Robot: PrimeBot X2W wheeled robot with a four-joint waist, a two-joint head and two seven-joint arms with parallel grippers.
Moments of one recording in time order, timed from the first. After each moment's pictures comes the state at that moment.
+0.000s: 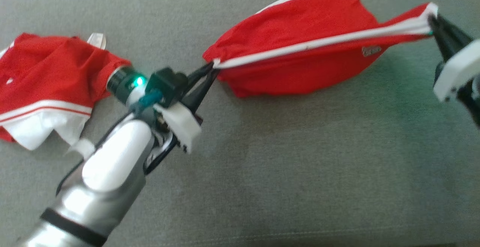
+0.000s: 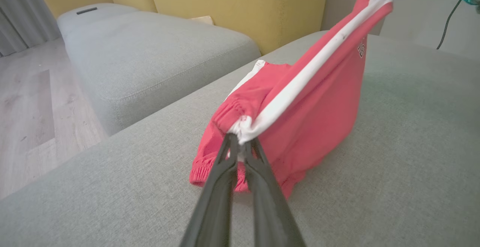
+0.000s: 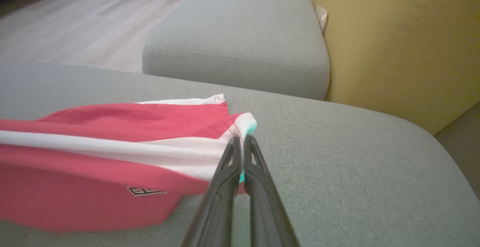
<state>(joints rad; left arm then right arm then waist) -0.64 0.28 -0.76 0.41 -0.34 -0.10 -0.17 -0.56 -0.50 0.22 0.33 0.45 0.13 0.30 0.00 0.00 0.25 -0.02</state>
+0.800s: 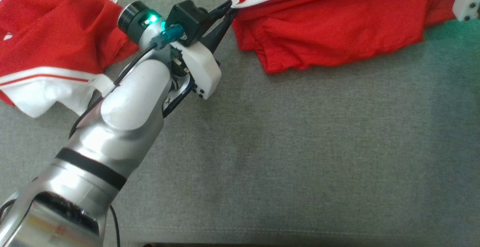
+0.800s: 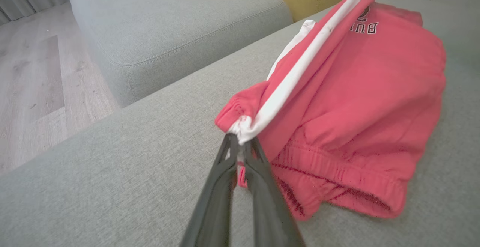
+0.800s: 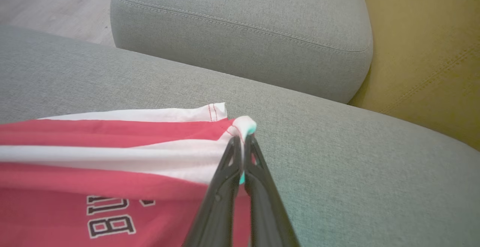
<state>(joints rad) -0.97 0.15 -0.83 0.71 -0.35 -0.13 -0.20 -1.07 -0.47 0.37 0.80 0.36 0.13 0.33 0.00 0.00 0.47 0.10</state>
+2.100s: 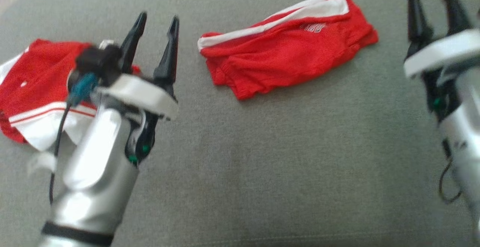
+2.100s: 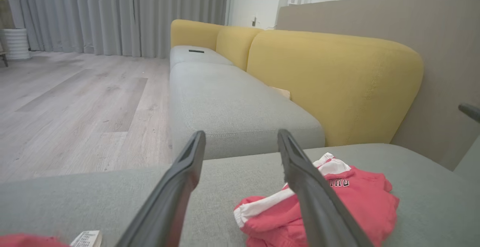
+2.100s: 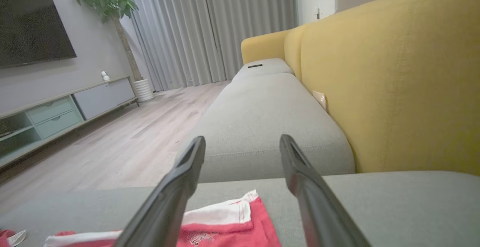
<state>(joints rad) -0.61 0.18 -0.45 0.42 -0.45 0.01 -0.26 -0.79 -0.35 0.35 0.72 0.61 0.13 -0.24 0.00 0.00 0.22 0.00</state>
